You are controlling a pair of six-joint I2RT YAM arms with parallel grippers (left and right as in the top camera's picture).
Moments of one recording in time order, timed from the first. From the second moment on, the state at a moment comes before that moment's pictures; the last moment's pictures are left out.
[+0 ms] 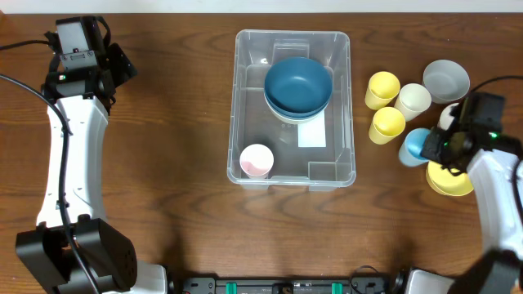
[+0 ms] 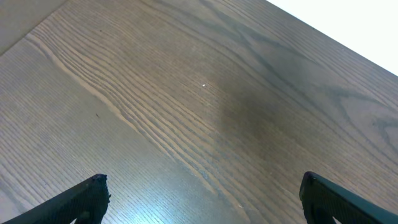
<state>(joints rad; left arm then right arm) 0.17 1.65 1.51 -0.74 -0.29 -0.38 -0.29 1.41 1.02 -0.78 0.02 0.18</state>
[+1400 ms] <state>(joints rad) 0.17 1.65 1.51 -0.74 -0.29 -0.38 0.75 1.56 1.20 -0.53 0.00 0.01</state>
